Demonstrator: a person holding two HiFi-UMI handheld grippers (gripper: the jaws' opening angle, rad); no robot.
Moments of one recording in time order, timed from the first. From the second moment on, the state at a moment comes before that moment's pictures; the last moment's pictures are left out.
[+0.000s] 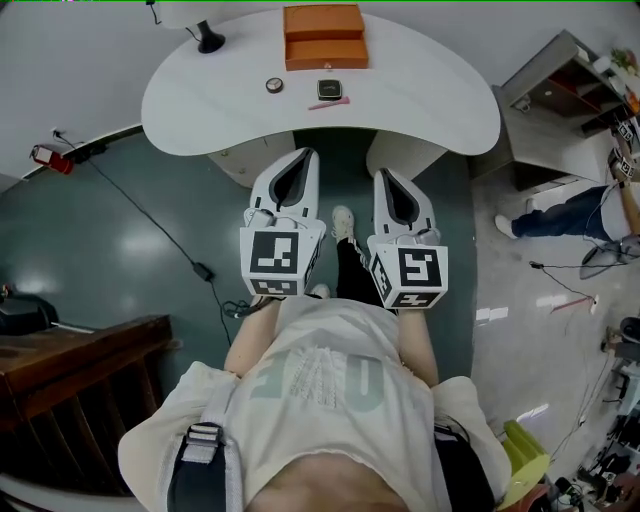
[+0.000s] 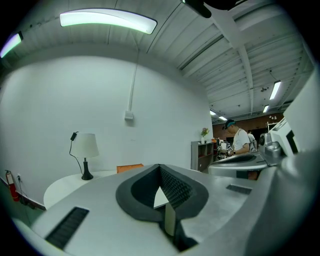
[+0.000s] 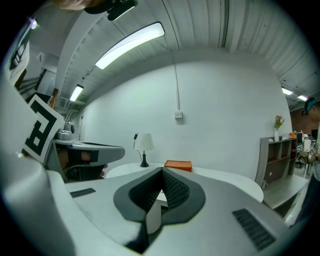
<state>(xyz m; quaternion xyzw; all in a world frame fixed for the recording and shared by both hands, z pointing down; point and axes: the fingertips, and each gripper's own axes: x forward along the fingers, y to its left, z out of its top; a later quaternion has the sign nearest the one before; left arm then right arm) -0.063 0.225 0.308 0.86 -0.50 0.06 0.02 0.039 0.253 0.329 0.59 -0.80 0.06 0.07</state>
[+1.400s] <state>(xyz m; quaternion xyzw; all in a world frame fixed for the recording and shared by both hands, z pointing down) -0.040 -0.130 0.285 0.83 -0.55 0.06 -0.01 0.049 -0.117 0.319 0.50 -0.86 0.05 0.08</state>
